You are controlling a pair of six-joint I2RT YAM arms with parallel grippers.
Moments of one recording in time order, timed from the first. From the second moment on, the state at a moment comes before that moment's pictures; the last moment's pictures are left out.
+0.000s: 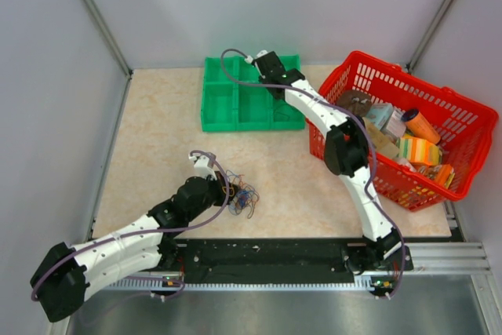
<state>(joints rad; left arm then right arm) -0.81 0.77 0.23 0.13 -0.13 -0.75 0.59 2.44 2.34 -0.72 0.46 -0.26</state>
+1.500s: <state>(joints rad) -0.81 0.78 0.23 0.12 -0.12 -0.76 0.61 2.30 2.16 -0.74 0.42 -0.15</state>
